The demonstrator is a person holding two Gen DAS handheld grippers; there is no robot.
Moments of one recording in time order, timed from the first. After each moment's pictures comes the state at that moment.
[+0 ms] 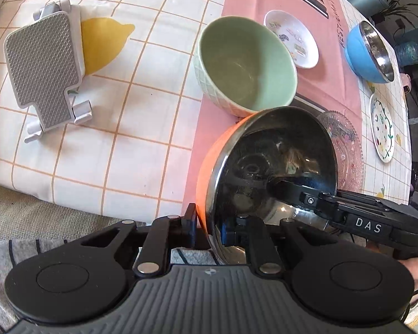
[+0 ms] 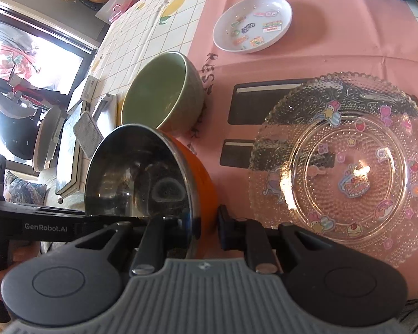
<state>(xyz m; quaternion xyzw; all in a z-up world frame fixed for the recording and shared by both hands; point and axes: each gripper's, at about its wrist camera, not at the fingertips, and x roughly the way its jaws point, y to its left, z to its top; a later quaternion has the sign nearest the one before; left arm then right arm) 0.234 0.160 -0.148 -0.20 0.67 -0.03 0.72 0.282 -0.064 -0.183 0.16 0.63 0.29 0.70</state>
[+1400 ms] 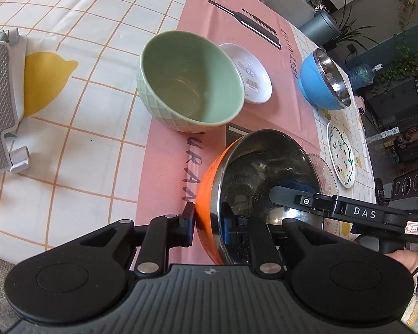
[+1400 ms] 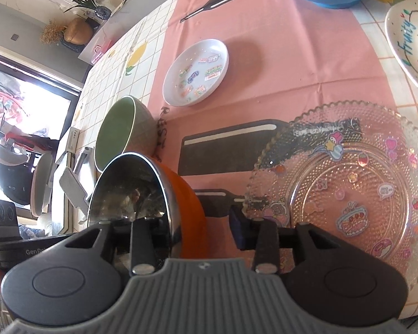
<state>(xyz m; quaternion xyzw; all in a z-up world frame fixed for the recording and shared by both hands) 0.241 0.150 -0.160 -0.25 0.57 -0.11 0.78 0.301 -0.112 -0.181 0.20 0.59 0.24 0.74</state>
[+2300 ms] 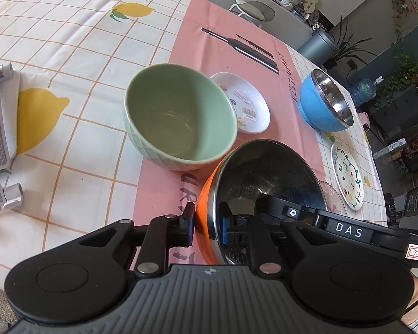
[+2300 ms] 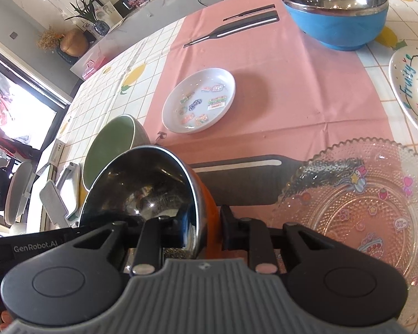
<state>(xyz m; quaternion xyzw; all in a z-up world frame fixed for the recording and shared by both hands) 0.249 0.140 -0.155 -0.22 0.52 -0.09 0.82 0.300 -0.090 -0.178 0.17 0.54 0.21 0.80</state>
